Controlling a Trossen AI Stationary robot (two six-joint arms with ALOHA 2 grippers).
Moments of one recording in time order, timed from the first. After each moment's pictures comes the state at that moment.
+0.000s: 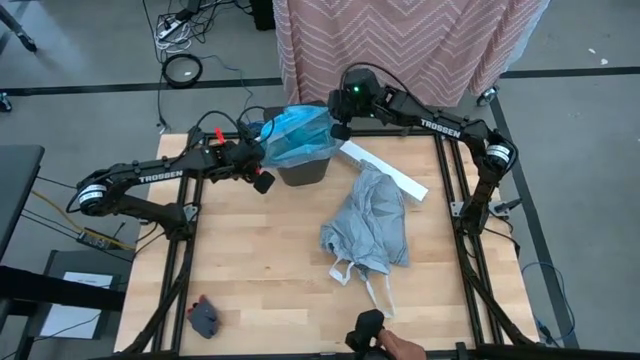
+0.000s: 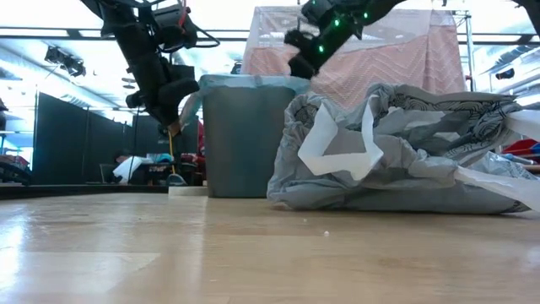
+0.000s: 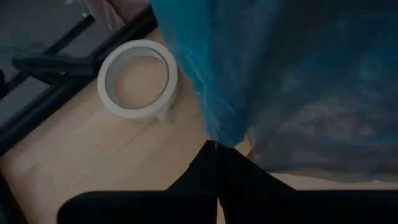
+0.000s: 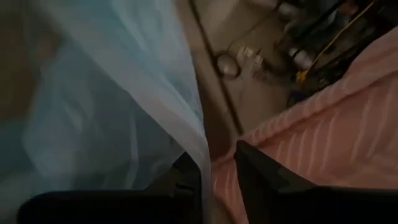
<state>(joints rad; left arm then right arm) 0.44 1.23 0.86 -0.64 -0.32 -0.31 -0.56 1.78 1.65 -0.41 0.08 -0.55</state>
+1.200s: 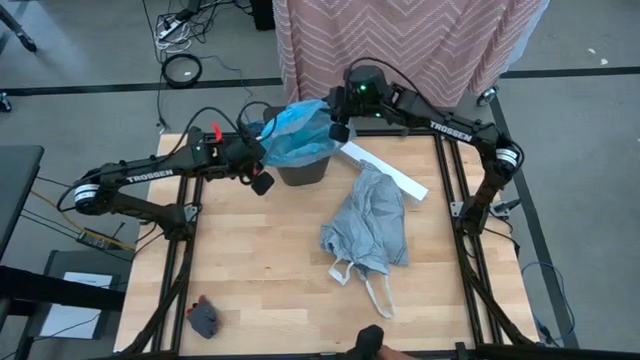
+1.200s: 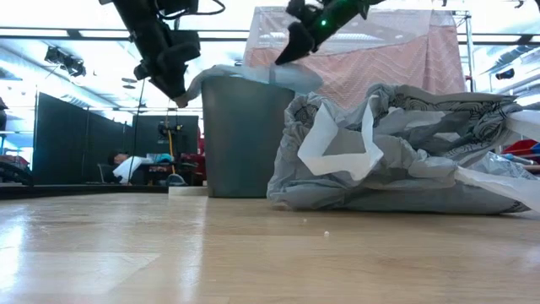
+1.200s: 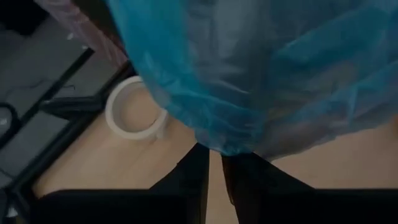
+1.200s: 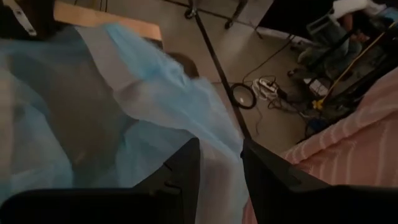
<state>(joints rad) 0.33 1.20 1.04 -0.81 -0.36 -0.27 -0.51 1.71 1.70 -0.44 0.00 -0.48</state>
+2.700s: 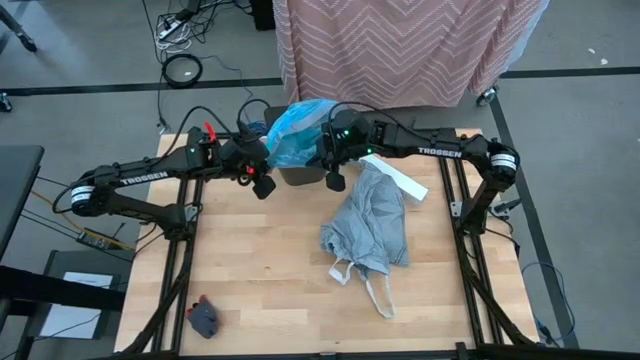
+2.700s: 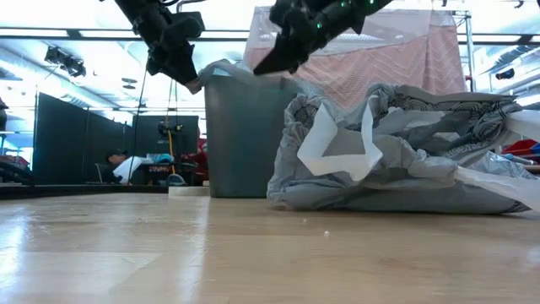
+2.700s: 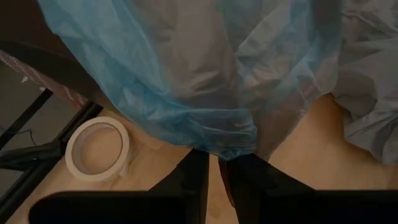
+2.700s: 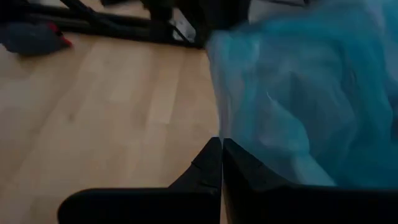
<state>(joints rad) 0.30 1.16 1.04 -0.69 -0.24 -0.17 -0.31 1.72 1.50 -0.35 -0.27 -0.31</state>
